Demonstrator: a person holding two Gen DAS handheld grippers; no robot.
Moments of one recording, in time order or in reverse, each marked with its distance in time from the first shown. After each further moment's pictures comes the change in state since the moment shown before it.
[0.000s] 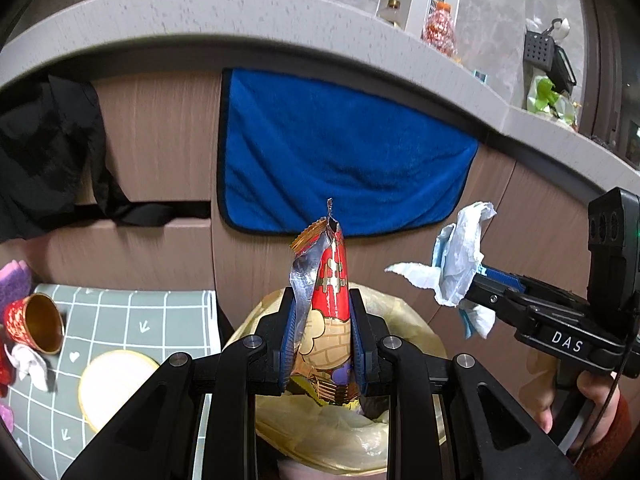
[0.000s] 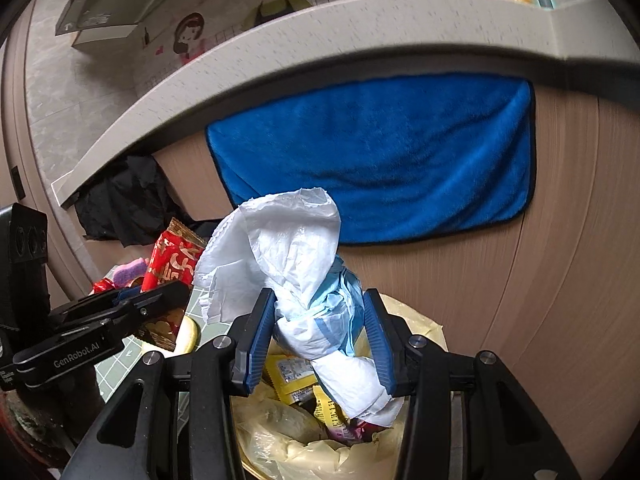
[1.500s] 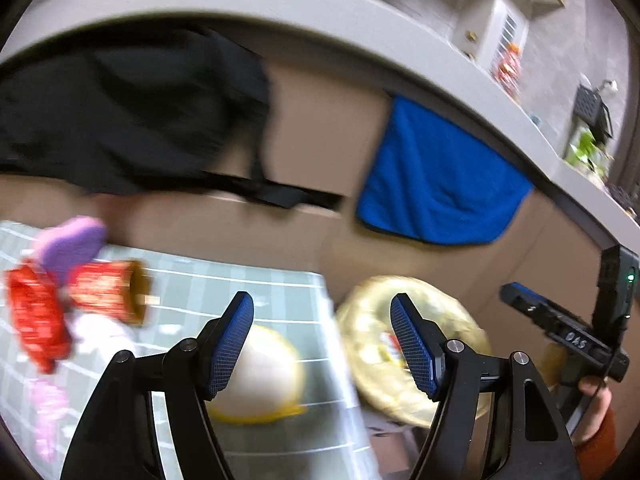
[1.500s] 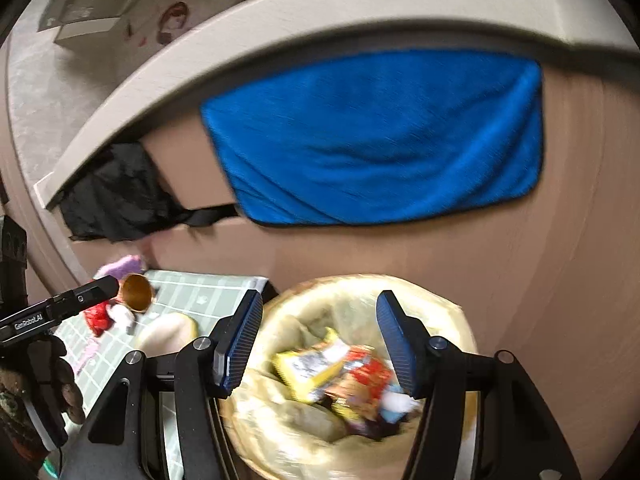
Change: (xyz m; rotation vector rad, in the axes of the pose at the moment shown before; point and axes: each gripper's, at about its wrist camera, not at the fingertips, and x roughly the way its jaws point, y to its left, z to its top) left arm -0.080 0.130 -0.002 -0.171 -0.002 0.097; right arm 0.020 0.039 -0.005 0.019 0.023 -0.045
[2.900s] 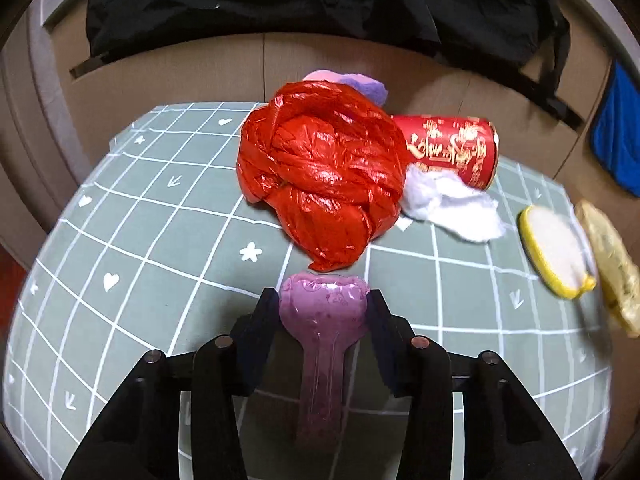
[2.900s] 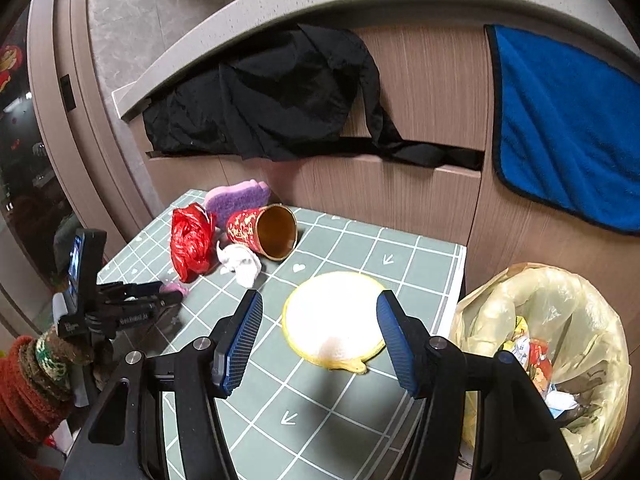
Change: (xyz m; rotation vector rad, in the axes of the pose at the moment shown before) left arm -0.027 0.214 -0.089 -0.096 0.234 0.390; right arm 0.060 0.192 -0.044 -0.219 0.164 0.224
